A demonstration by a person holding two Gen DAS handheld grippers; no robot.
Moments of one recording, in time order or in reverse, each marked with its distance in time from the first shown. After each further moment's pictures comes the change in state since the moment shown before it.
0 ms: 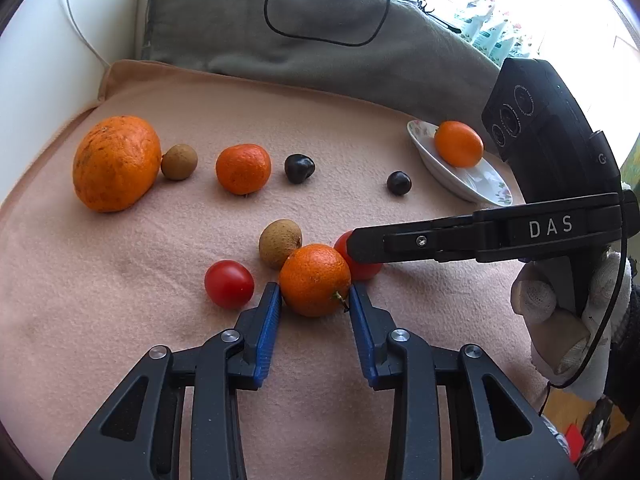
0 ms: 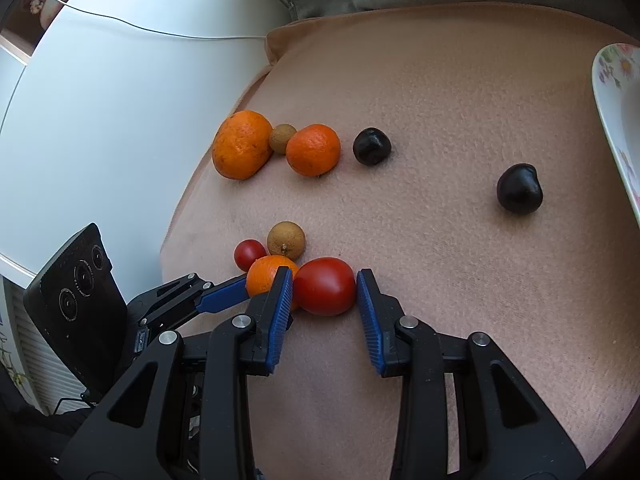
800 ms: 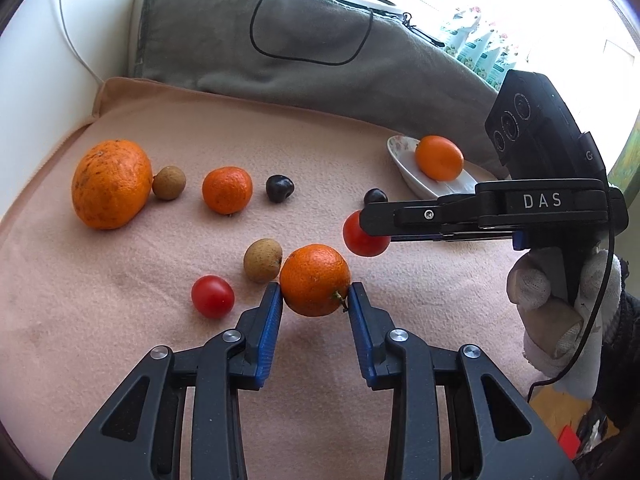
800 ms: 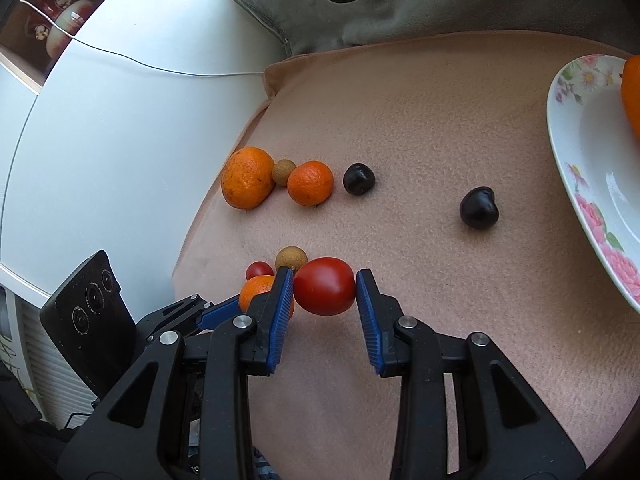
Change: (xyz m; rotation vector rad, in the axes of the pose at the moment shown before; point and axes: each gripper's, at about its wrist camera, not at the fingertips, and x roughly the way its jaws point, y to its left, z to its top) left arm -0.016 -0.013 0.008 0.011 -0.039 -0.037; right arm -0.042 -0.011 0.001 0.042 -0.100 0.011
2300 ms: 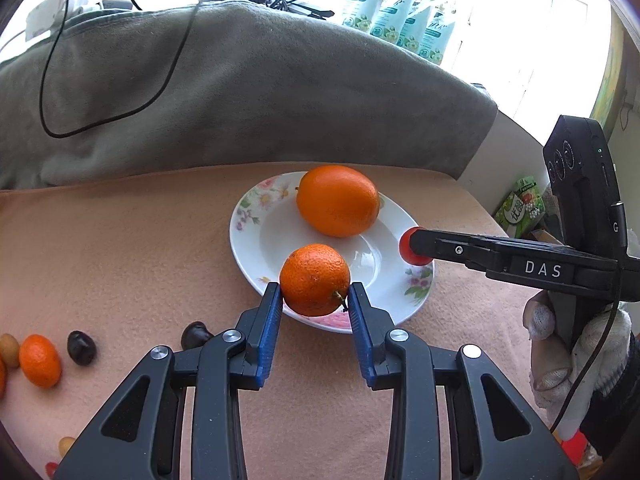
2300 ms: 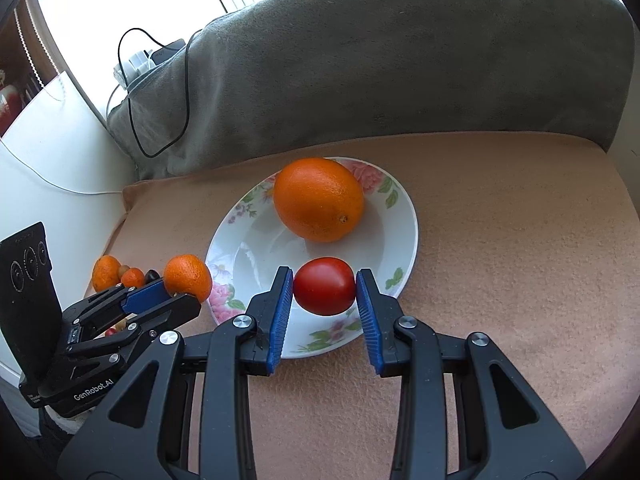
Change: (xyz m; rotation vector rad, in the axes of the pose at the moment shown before) left arm 0.098 -0.127 0.084 0.200 0.014 -0.117; right arm -0.153 -0.118 -0.004 0.109 -0.328 -0.452
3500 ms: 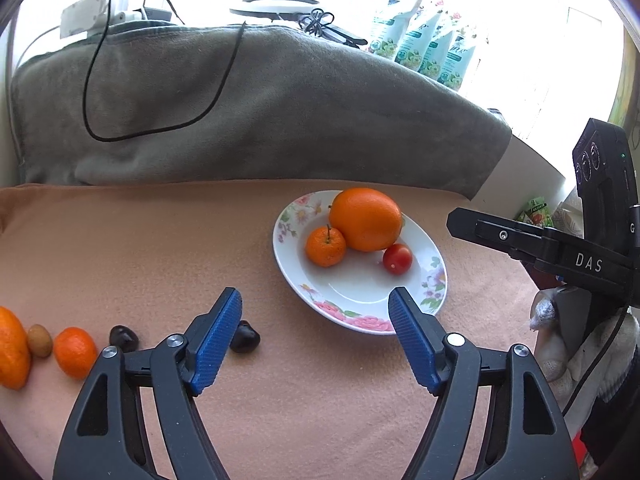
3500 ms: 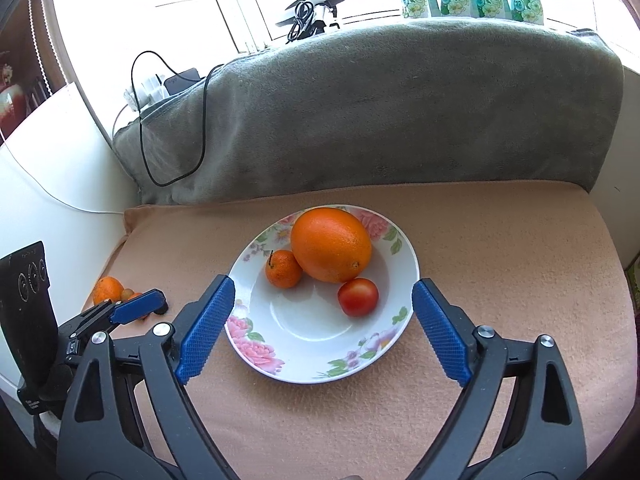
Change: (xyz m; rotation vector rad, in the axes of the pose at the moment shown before) left arm -0.028 0.021 0.001 -0.056 -0.046 0.050; right arm -0.025 0.027 0.015 -0.039 -0.113 -0.042
